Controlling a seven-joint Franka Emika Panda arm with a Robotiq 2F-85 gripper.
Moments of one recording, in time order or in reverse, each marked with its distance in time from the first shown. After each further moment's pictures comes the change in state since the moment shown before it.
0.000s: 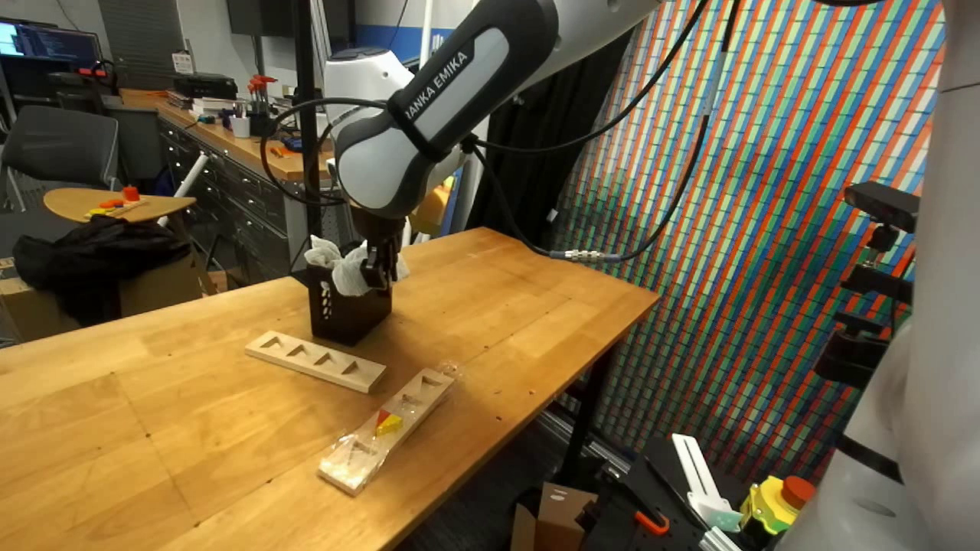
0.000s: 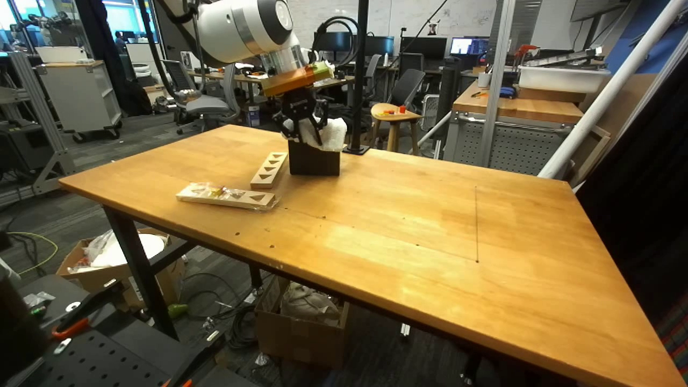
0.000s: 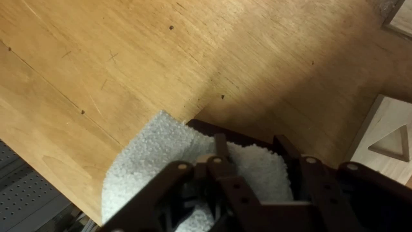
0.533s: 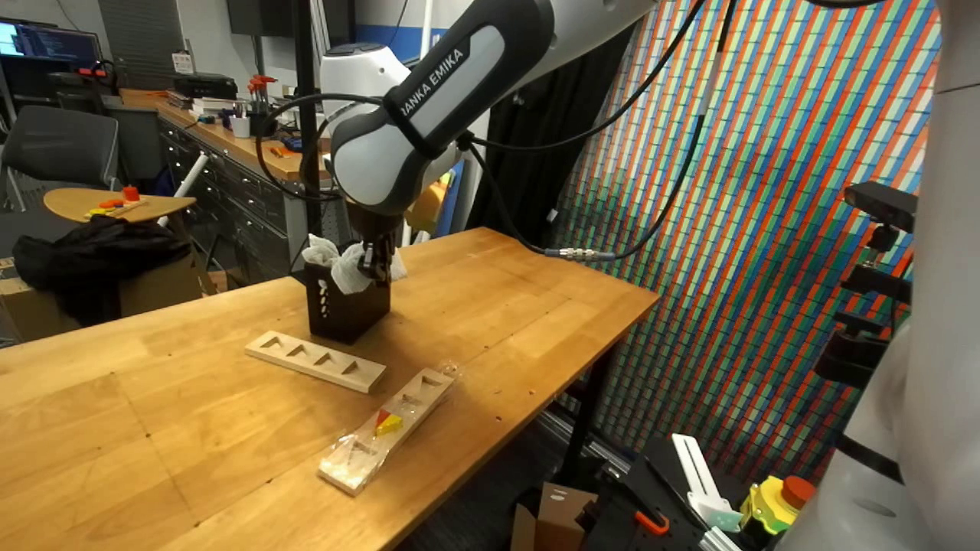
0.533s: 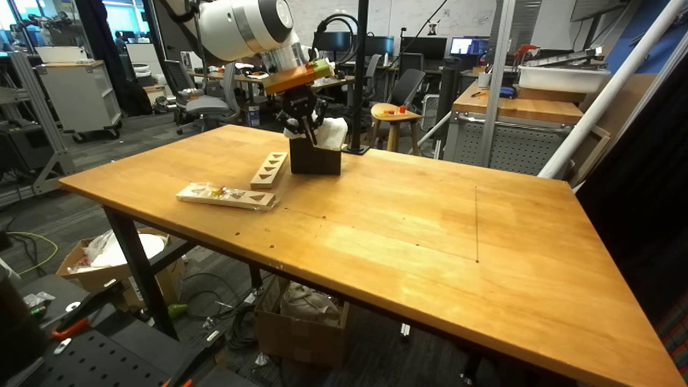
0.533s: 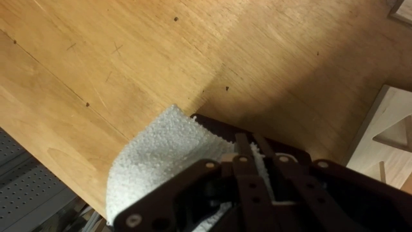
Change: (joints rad) arm 0.004 0.007 0.000 0.020 0.000 0.000 0.001
